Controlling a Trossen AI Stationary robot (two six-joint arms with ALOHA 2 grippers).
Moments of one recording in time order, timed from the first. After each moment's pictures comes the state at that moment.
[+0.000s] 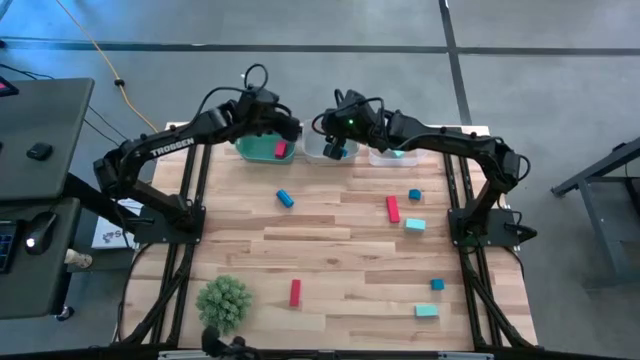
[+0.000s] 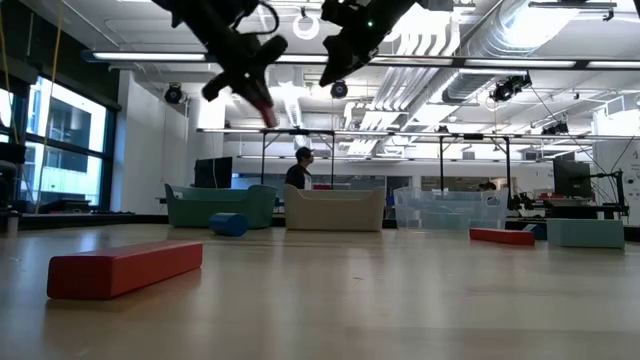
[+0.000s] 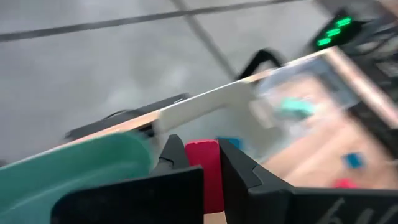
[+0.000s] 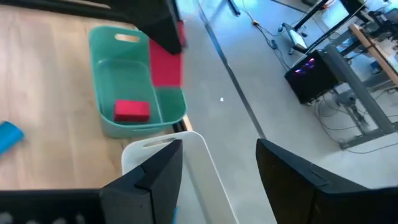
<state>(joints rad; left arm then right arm) 0.70 1.42 1.21 -0.44 -0.18 -0.47 -0.32 1.73 1.62 -0.44 0.38 -0.37</state>
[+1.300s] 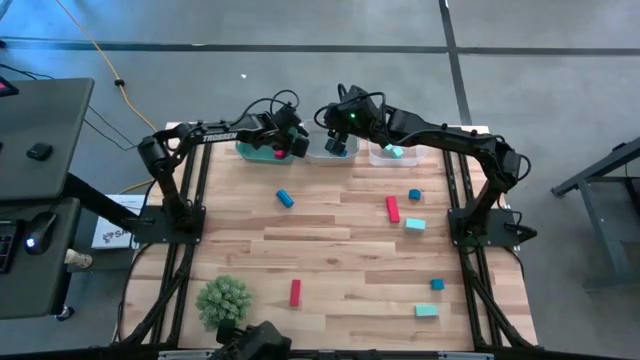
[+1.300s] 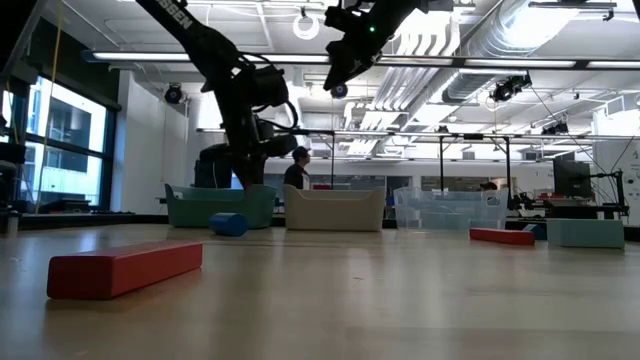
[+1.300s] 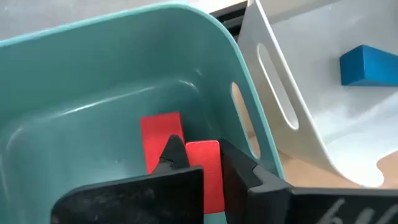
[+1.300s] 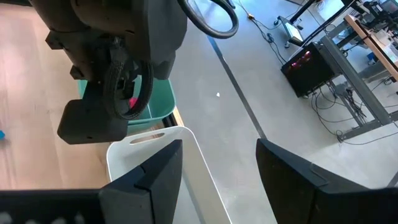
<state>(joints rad) 0.74 1.79 1.22 -0.52 -0.23 -0.52 -0.36 1.73 1.62 -0.45 0.36 -0.36</state>
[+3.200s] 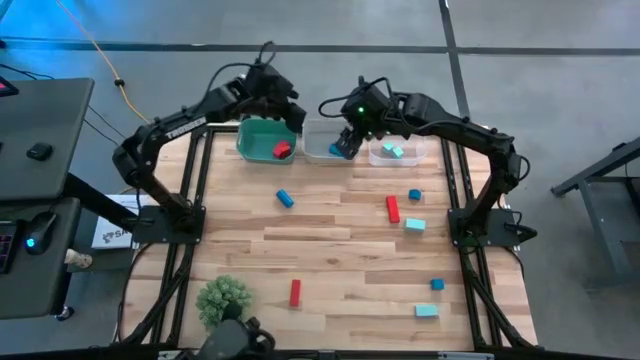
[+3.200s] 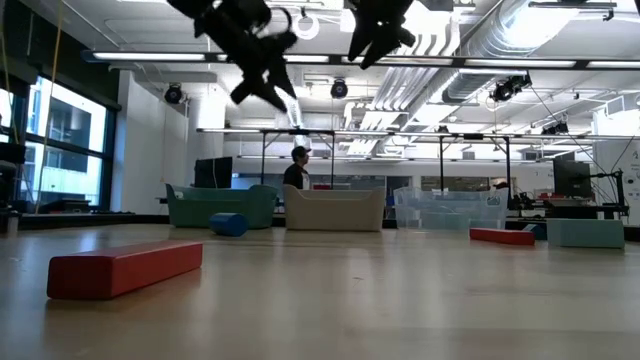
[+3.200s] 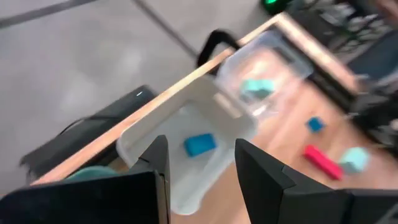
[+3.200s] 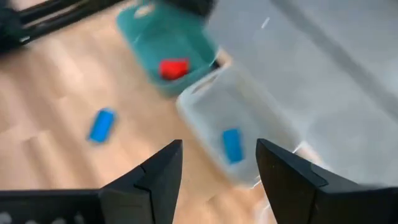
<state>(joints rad) 0.81 1.59 1.45 -0.54 0.18 -0.24 -0.32 1.72 1.93 -1.07 0.21 0.20</state>
